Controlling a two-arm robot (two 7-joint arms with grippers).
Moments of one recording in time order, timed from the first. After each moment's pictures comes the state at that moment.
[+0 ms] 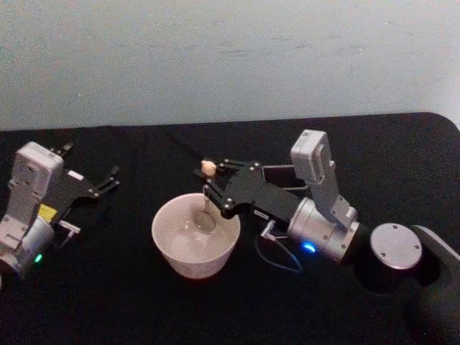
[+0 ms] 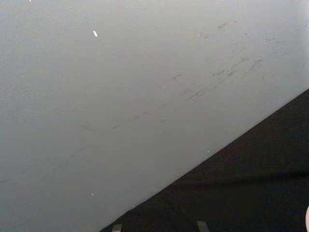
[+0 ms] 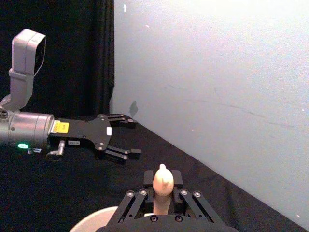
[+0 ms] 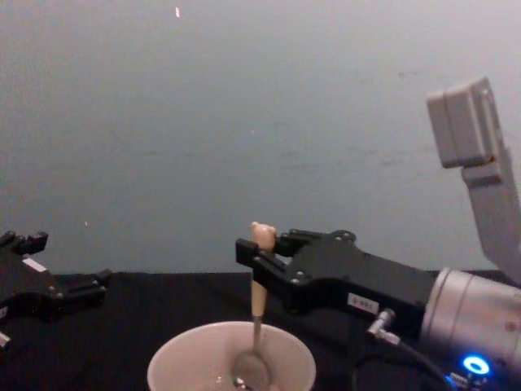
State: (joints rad) left arm -0.20 0.60 0.45 -1.41 -0.25 -0.12 0.03; right arm 0.35 0.26 -0.52 -1.26 0.31 -0.24 0.57
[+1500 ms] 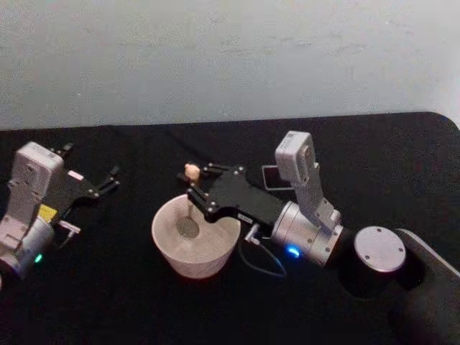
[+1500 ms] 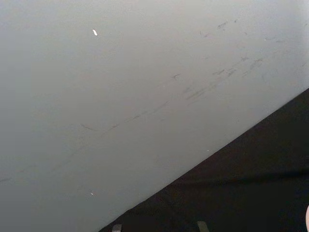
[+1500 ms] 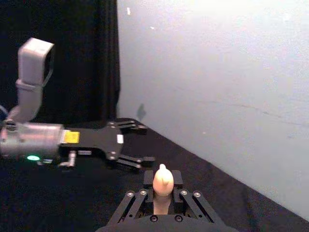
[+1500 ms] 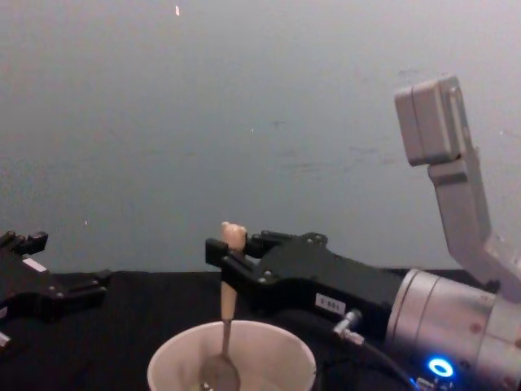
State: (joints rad) left arm -0.20 0.60 0.45 -1.41 -0.25 -0.12 0.03; right arm 0.36 0.23 -0.55 -1.27 0.33 -0.22 0.55
